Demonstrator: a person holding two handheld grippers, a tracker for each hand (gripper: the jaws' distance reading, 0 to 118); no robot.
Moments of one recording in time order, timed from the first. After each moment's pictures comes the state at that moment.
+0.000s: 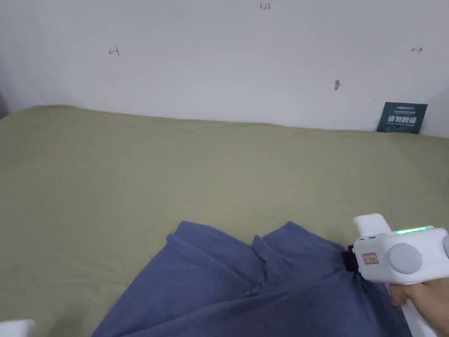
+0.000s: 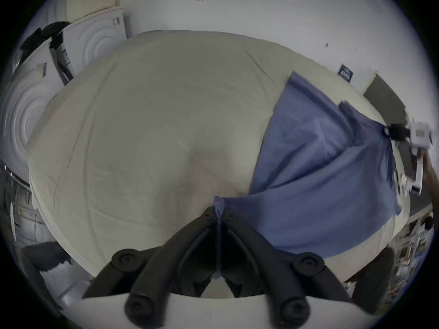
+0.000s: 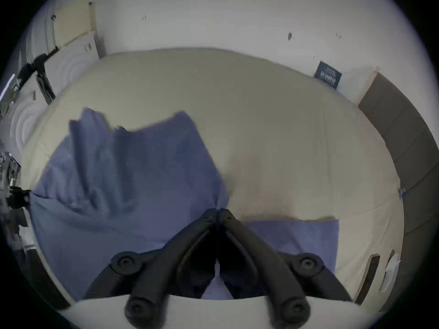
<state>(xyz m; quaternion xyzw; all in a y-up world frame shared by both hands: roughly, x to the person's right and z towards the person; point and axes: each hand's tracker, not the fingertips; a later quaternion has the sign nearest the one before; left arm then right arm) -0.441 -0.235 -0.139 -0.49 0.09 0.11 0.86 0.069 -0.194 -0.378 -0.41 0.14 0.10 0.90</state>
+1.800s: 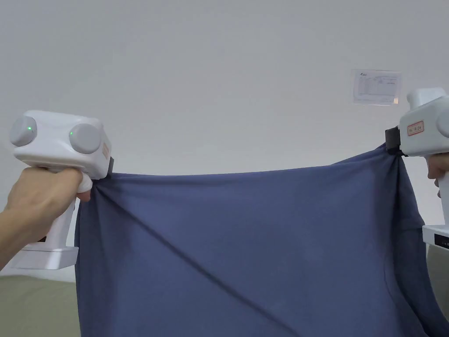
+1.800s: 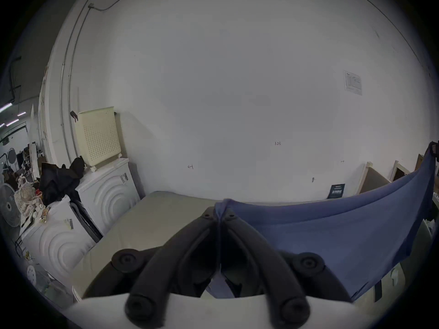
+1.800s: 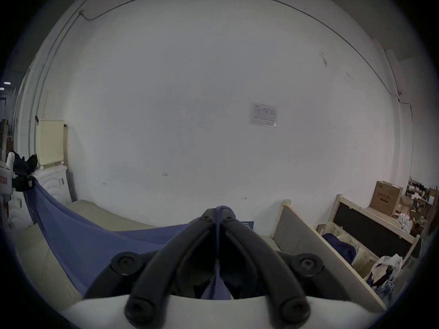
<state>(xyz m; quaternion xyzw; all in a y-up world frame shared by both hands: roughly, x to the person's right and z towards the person) -0.355 0.217 -0.389 -0.17 0.15 -0.01 0.97 0.157 0.277 -0.411 -0.04 -0.01 0.05 1.00</state>
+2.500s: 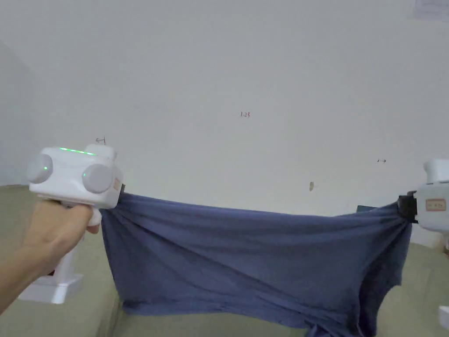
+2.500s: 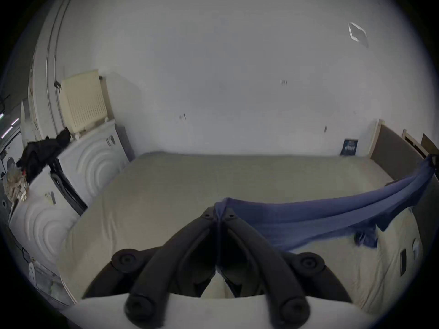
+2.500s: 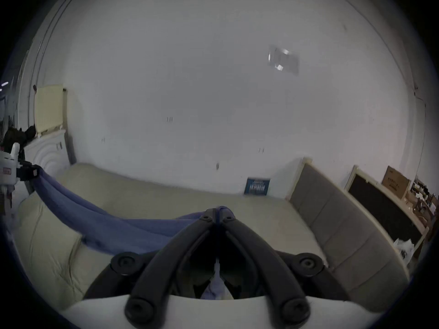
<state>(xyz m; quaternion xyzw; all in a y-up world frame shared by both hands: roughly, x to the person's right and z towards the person) -0.379 -0.010 -0.435 -0.27 0.14 -0.01 0.95 0.145 0.030 -0.447 -0.21 0.04 0.06 0.98</state>
